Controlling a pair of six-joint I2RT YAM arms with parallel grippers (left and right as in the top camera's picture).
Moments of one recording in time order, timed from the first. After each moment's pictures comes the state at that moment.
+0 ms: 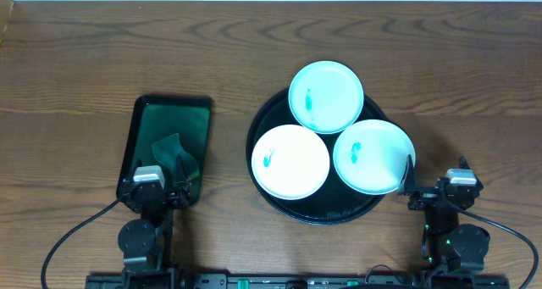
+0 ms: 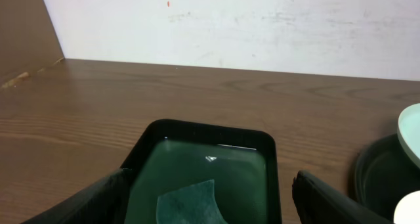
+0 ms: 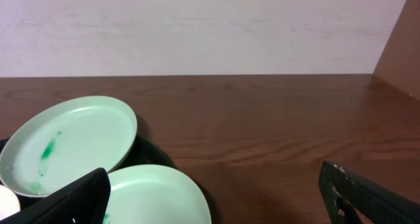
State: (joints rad) left arm 0.07 0.02 0.03 -0.13 -0.01 -0.03; right arm -0.05 0.01 0.01 -0.07 -0.01 -0.01
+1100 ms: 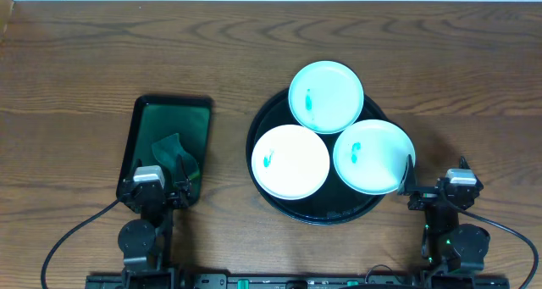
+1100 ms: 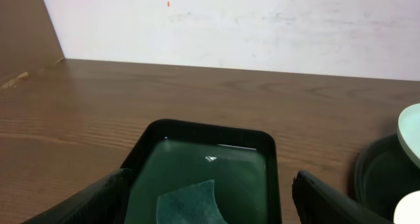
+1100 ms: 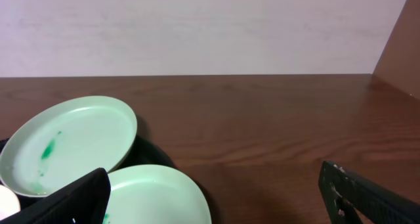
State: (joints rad) left arm 0.07 0.02 0.03 -0.13 -0.01 -0.03; right arm -0.05 0.01 0.01 -0.07 -0.01 -0.01
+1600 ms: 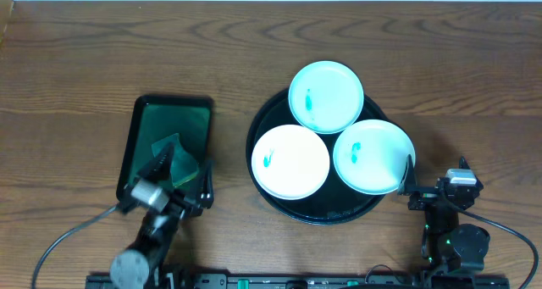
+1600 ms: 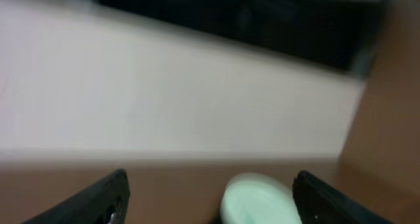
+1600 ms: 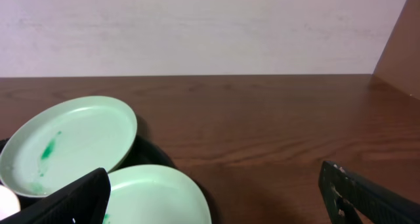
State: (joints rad) left arm 0.08 0.02 0.01 0.43 0.46 -0.37; right arm -0.05 0.01 0.01 -0.07 -0.01 -0.01
